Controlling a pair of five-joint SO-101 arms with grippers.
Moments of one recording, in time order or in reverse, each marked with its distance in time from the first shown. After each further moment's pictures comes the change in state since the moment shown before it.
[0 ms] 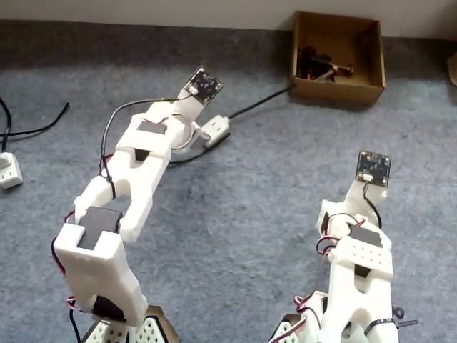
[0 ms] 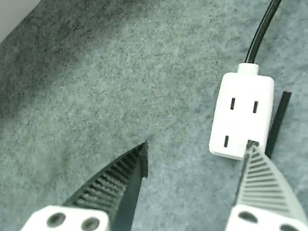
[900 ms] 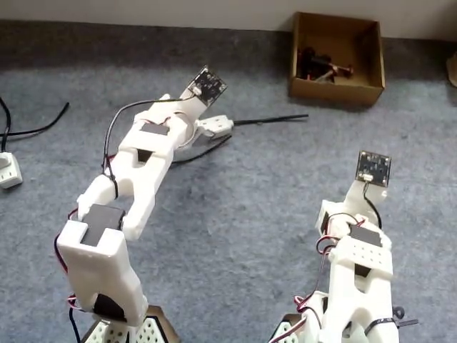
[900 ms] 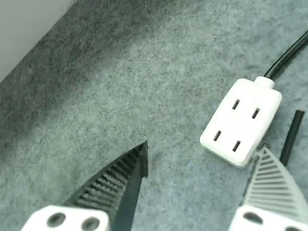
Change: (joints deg) left arm 0.2 0.2 0.2 -6.8 -1.8; right arm 0.0 0.0 0.0 0.0 0.0
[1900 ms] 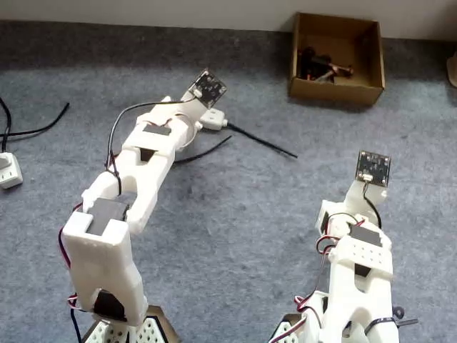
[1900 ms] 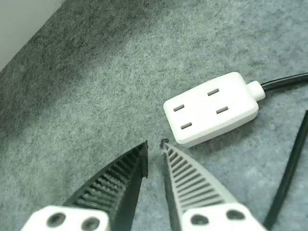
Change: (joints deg) left arm -0.1 4.2 -1.7 -1.8 0.0; right arm 0.0 0.0 0.0 0.0 0.0
